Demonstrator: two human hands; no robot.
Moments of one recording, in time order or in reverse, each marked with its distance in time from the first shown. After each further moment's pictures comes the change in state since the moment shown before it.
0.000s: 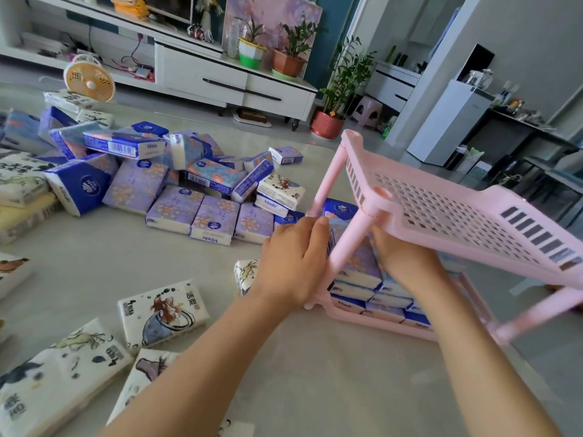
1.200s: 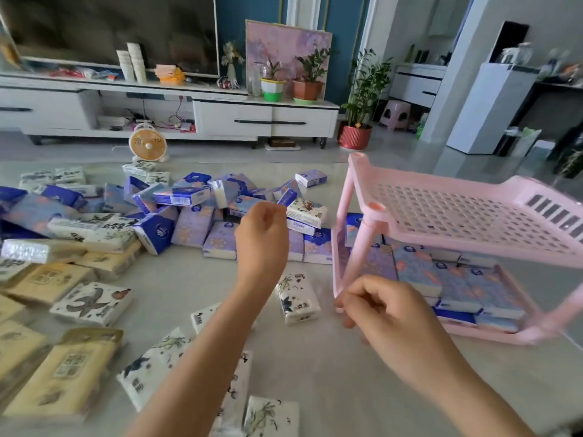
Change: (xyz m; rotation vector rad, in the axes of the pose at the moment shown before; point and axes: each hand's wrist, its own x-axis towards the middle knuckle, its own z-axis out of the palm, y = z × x) left_hand 0.013 0.017 -0.059 -0.058 0.420 -0.129; right_hand -0.114 -0.064 -0.017 0.469 -0.198 -0.078
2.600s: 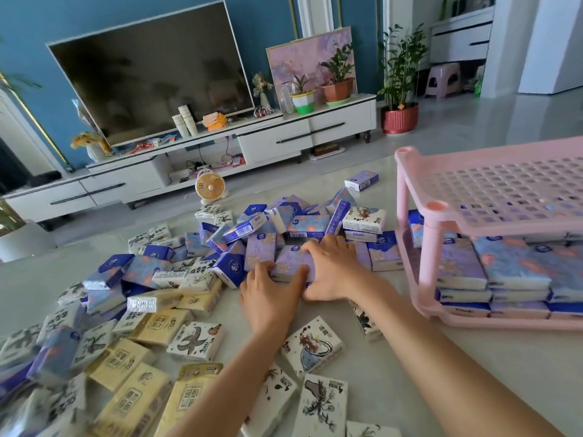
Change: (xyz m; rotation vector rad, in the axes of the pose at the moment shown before) left_hand 0.032 -0.089 -0.064 0.733 0.093 -0.064; right_hand 0.137 -0.015 0.110 -0.493 -0.231 -0.187
